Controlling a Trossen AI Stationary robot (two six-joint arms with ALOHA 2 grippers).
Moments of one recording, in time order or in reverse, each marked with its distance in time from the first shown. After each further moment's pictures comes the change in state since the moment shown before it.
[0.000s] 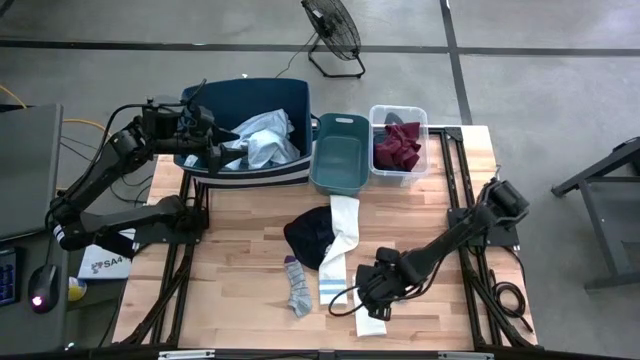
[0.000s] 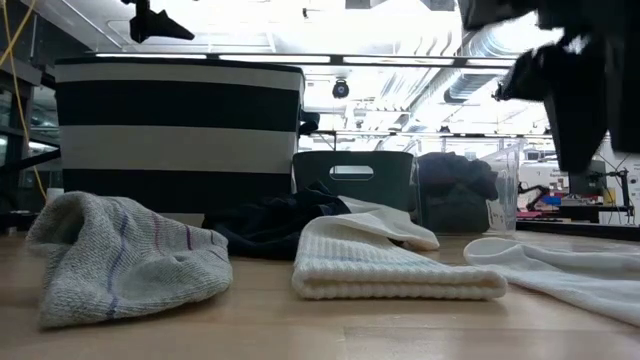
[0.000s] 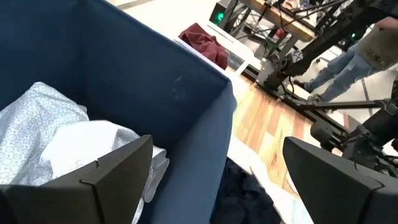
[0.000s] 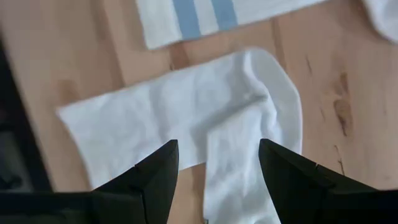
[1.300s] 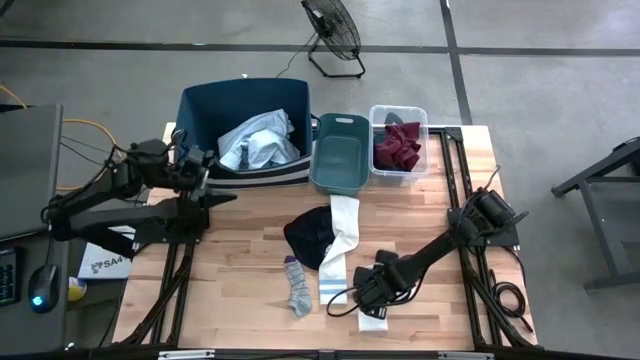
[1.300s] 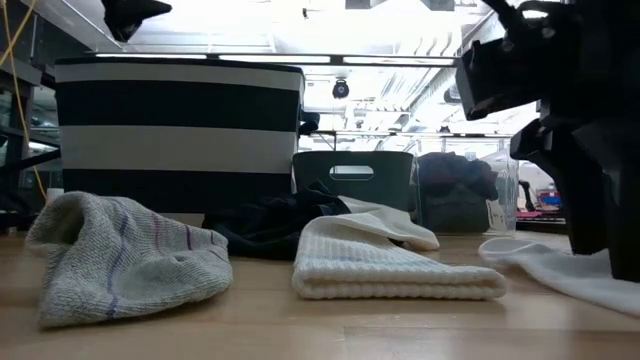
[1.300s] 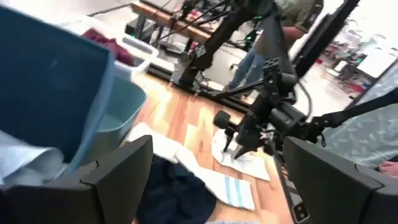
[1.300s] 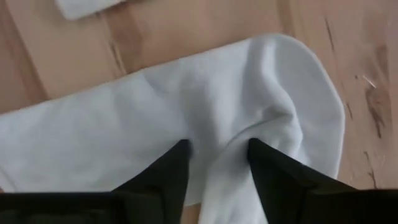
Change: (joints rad) left arm -0.409 -0.333 -0.361 0.284 -0.057 -0.126; right arm -0.003 0.147 -0.055 0.057 0.003 0.042
